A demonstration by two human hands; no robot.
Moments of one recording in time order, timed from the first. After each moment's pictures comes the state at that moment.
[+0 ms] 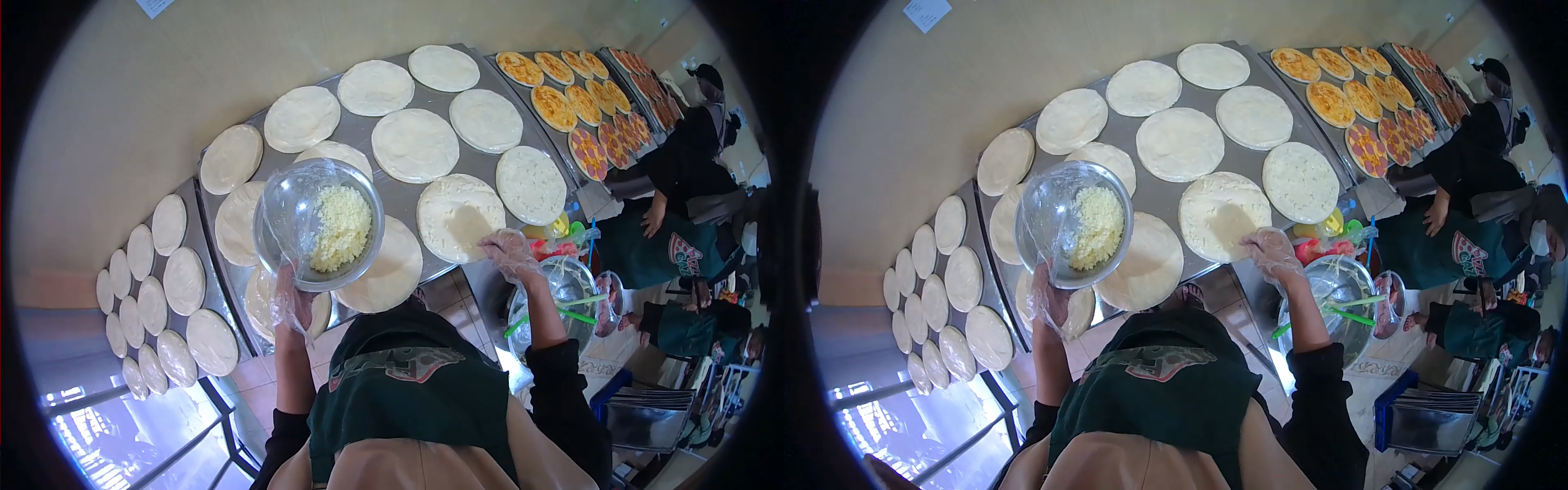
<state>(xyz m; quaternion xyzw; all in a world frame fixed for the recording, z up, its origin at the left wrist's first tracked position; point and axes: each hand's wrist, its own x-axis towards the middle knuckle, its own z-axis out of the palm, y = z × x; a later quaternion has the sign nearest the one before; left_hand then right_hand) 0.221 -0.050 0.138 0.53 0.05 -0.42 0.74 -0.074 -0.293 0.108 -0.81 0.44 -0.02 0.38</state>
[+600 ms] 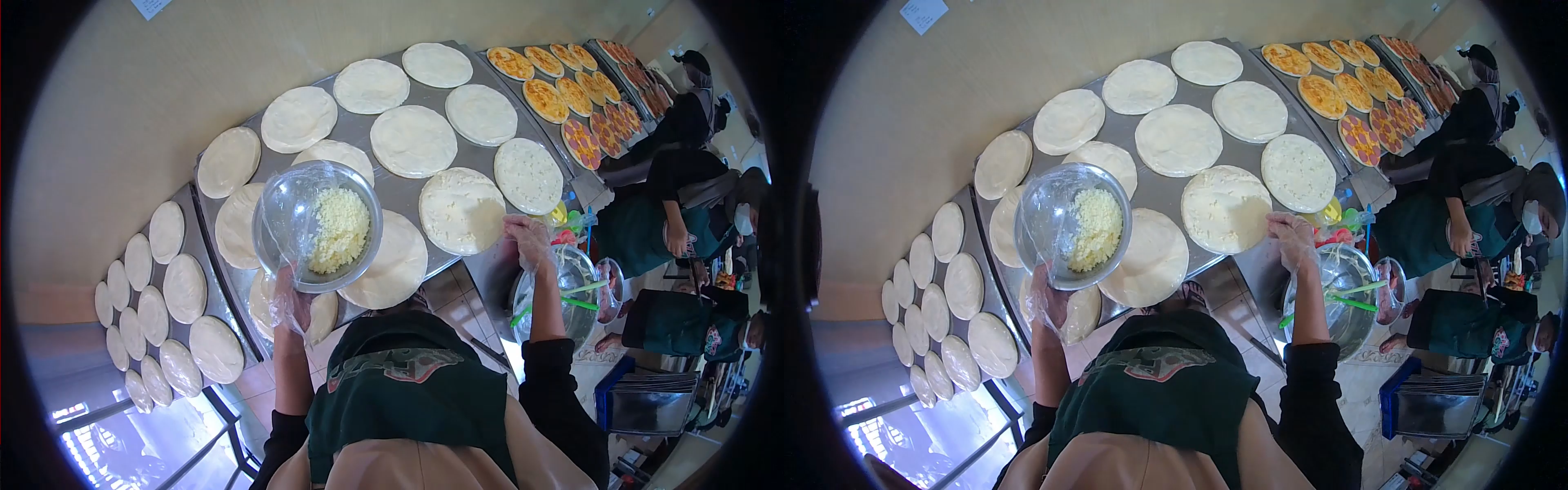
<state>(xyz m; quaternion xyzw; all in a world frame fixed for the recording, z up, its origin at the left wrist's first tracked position) 0.240 -0.033 0.128 0.53 0.03 -0.45 0.72 -0.090 -0.294 0.101 -0.55 0.55 -0.28 0.57</state>
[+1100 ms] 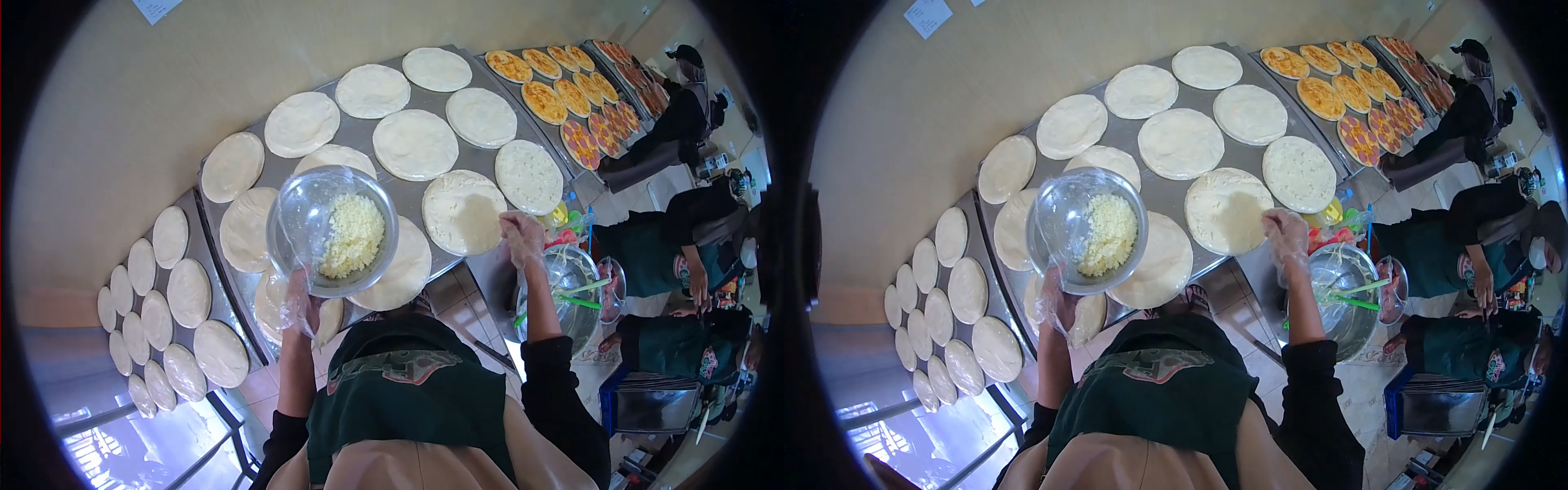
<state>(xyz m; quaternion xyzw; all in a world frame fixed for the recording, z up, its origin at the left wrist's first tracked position) 0.236 -0.032 0.126 0.57 -0.01 -0.46 0.68 -0.069 -0.284 0.104 -0.70 0.54 -0.27 0.37</state>
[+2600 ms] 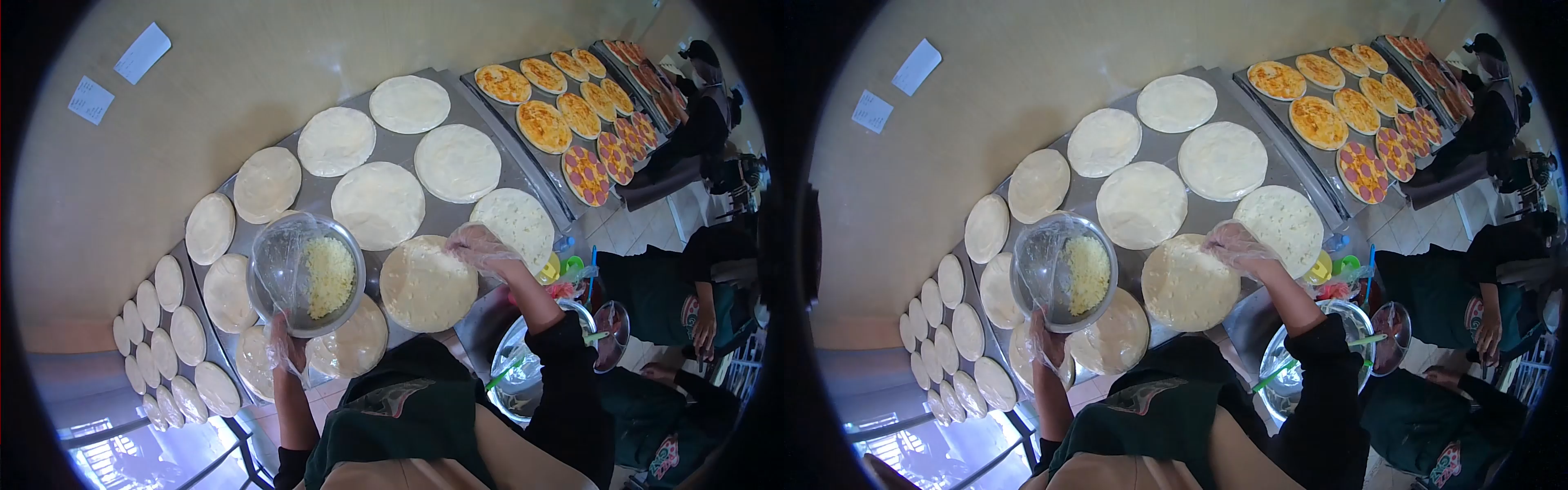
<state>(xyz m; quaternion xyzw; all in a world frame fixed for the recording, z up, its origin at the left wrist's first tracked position) 0.201 -0.142 0.140 0.58 0.09 -0.41 0.69 -0.035 -0.438 0.109 -0.89 0.26 0.00 0.38</state>
